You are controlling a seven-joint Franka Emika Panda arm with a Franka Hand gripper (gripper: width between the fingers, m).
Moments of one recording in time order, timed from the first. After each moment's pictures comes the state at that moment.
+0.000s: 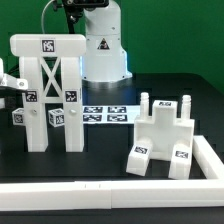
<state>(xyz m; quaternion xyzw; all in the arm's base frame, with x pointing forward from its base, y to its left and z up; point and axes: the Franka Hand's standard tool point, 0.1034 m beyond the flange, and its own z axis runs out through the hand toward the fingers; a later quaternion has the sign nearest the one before) 0.503 -0.175 0.095 -0.76 0.18 0.38 0.50</state>
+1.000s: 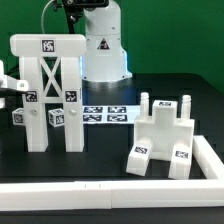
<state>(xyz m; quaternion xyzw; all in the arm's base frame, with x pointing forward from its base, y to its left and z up) 0.502 -0.175 0.094 -0.75 0.22 0.41 0.48</state>
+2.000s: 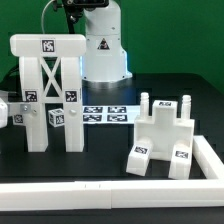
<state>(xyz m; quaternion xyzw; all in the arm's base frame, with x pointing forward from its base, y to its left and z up) 0.491 -0.176 0.074 -0.65 0.41 0.53 0.36</state>
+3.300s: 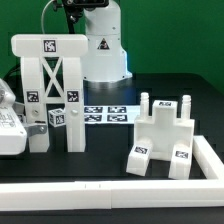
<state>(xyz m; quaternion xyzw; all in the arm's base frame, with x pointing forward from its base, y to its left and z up) 0.503 -0.145 0.051 -0.64 0.44 0.53 0.32</state>
